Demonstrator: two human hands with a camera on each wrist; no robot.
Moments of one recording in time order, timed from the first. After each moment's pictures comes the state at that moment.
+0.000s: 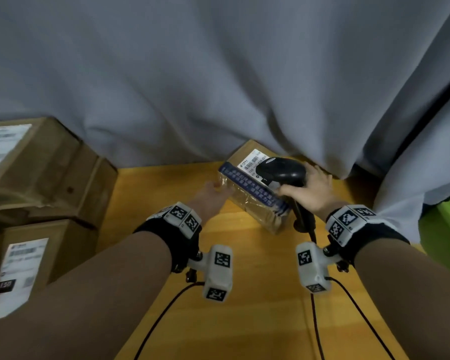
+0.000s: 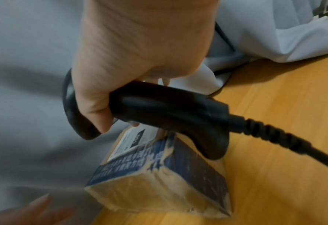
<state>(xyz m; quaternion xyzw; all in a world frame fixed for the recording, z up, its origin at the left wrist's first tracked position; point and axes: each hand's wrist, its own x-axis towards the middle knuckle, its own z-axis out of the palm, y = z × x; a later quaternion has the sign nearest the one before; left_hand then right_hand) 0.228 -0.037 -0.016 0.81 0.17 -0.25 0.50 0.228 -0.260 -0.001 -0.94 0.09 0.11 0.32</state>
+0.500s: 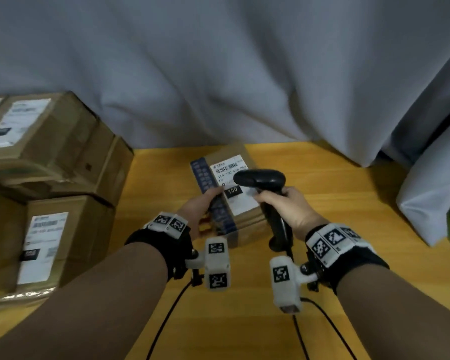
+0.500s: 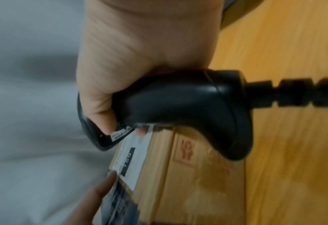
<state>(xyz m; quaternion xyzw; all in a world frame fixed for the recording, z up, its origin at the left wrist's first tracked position) 0.182 0.004 -0.045 0.64 0.36 -0.27 0.62 0.178 -0.187 -0.021 -0.77 0.14 0.23 0.58</state>
